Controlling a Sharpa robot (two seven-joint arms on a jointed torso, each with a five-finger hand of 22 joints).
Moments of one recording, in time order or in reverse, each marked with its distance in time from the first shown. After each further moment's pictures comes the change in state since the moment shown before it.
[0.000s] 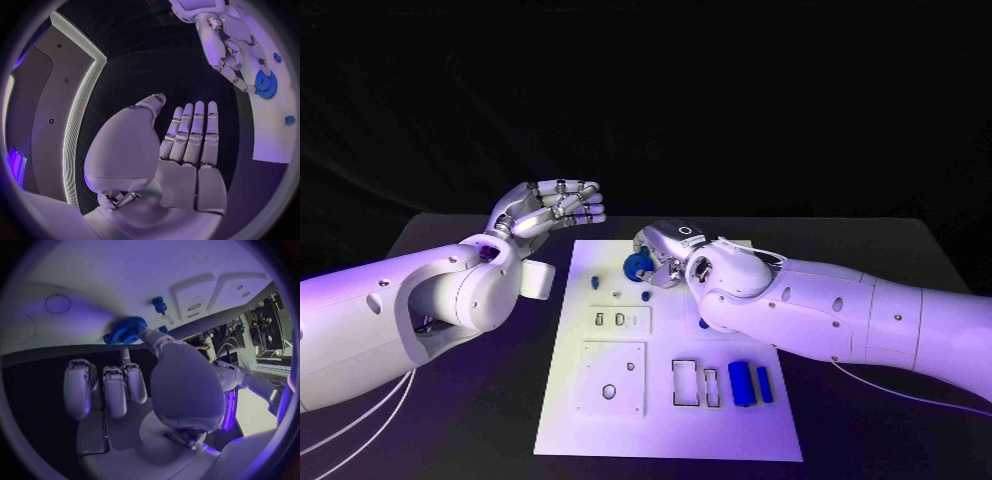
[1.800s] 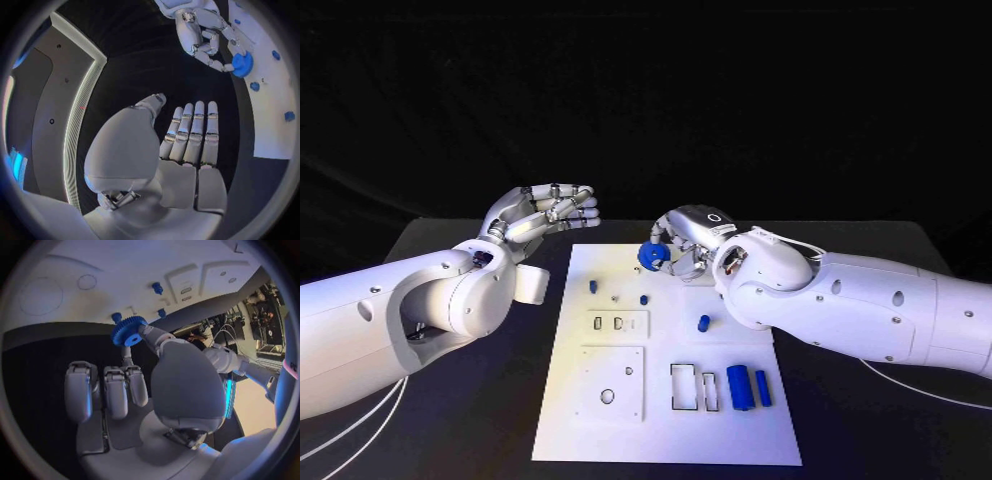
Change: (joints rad) left arm 0.000 -0.011 0.000 0.004 0.000 -0.001 0.004; left_hand 0.000 0.000 0.000 0.000 0.000 0.000 0.000 0.000 0.000 0.000 0.000 0.000 0.000 0.000 0.000 0.000 -0.002 0.000 0.000 0.000 0.000 0.001; right arm 0.054 -0.146 0.005 0.162 0.043 -0.051 0.003; right_hand 0.028 0.033 0.026 -0.031 0.017 0.105 -0.023 0.100 0.029 0.027 -0.038 0.039 0.000 0.002 -0.031 0.000 -0.001 0.000 0.018 -0.026 0.017 0.000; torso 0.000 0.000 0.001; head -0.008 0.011
